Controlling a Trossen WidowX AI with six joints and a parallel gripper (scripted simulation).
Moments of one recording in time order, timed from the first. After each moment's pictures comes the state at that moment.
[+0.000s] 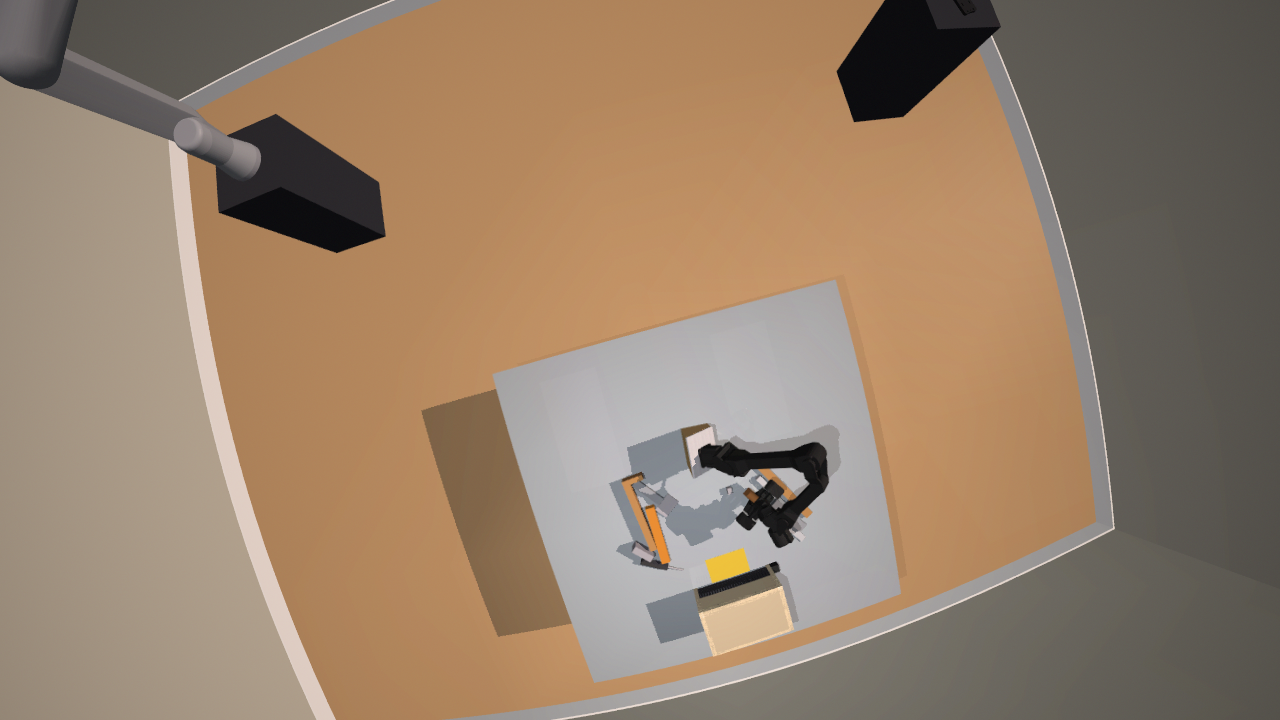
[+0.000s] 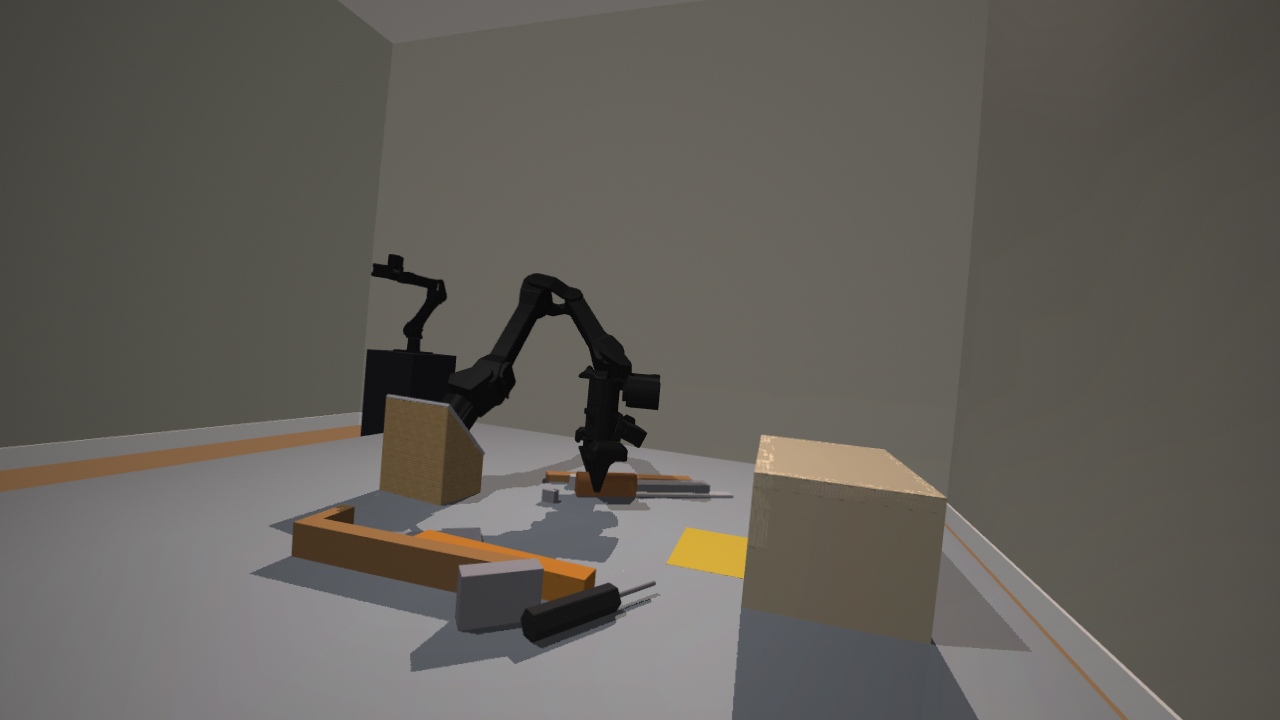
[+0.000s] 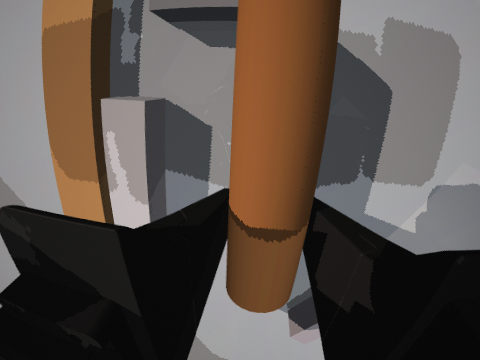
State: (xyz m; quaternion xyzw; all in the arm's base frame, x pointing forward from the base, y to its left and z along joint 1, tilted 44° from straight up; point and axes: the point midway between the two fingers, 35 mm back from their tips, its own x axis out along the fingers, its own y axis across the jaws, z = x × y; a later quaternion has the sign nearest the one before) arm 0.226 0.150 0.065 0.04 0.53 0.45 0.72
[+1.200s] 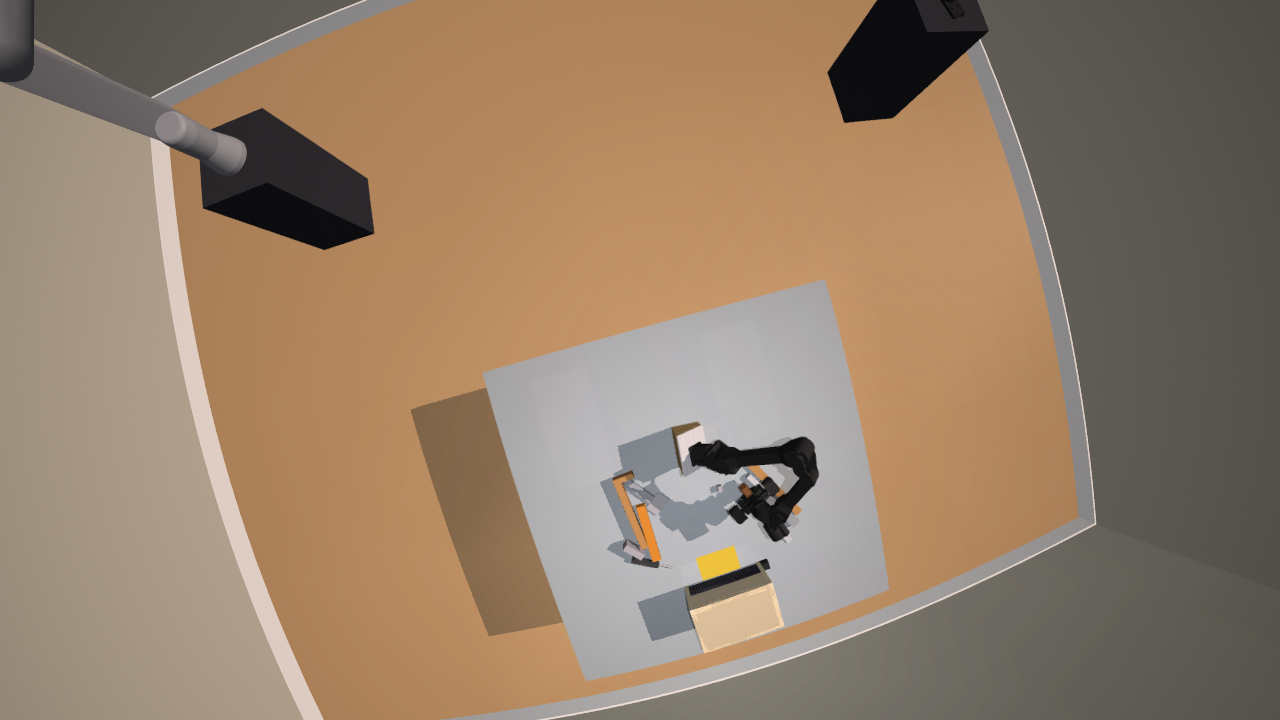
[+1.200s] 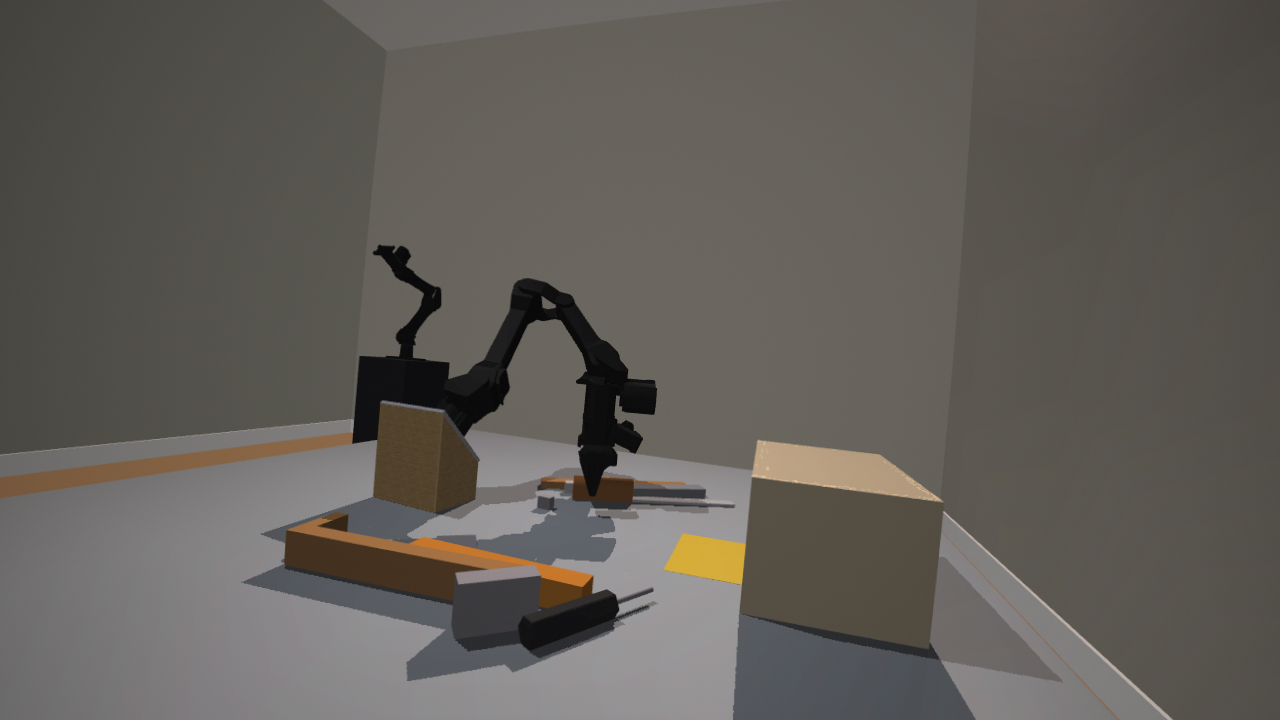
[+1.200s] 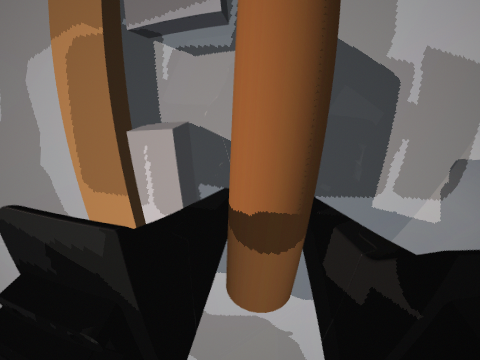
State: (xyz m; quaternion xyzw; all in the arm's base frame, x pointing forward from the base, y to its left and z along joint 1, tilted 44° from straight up) arm 0.221 0.162 0.076 0.09 0.56 0.41 0.71
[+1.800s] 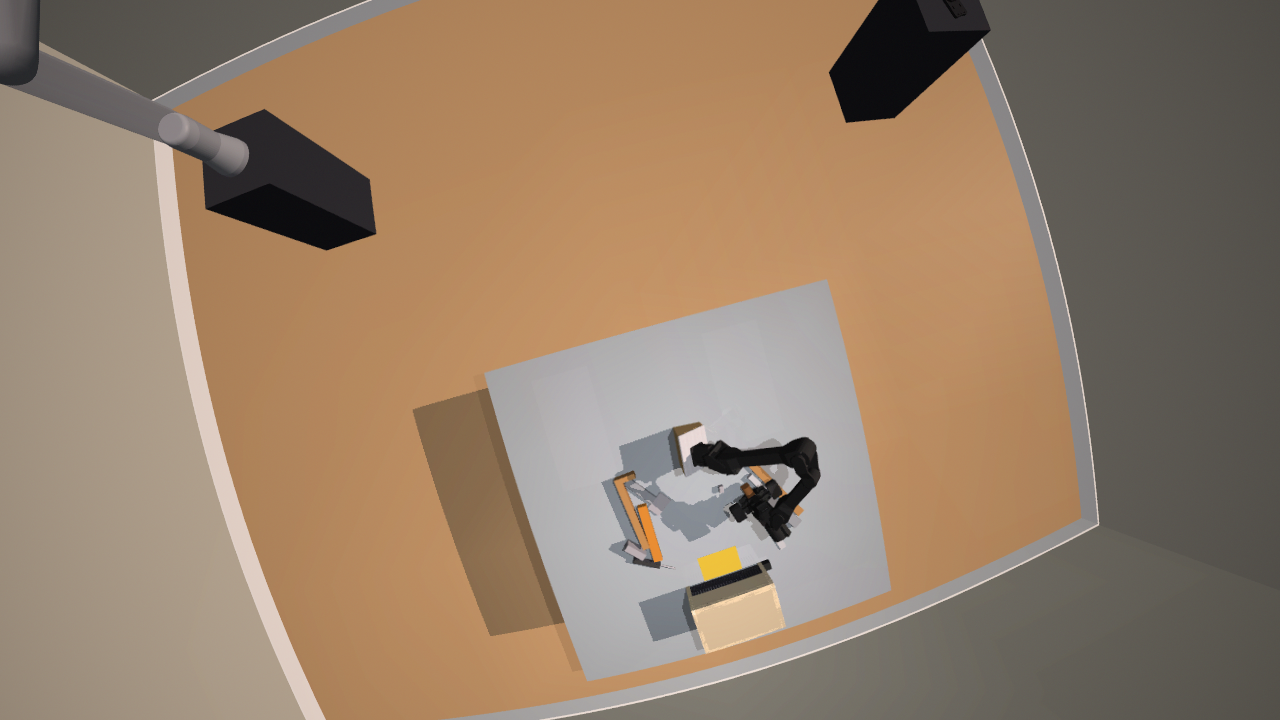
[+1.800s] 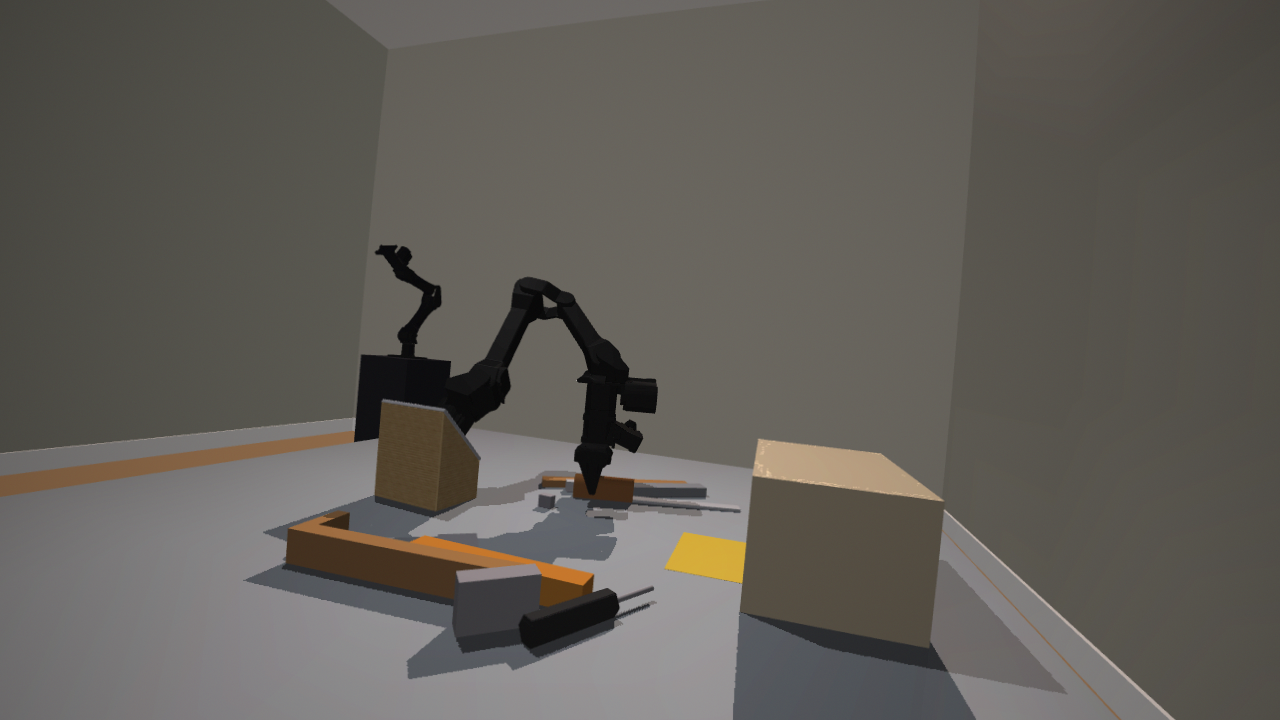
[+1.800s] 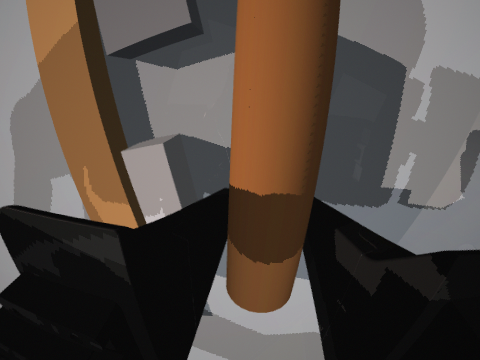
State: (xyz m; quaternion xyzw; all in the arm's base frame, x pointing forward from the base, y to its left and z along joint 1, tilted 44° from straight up) arm 0.221 0.162 0.076 0.14 0.59 0.37 0.71
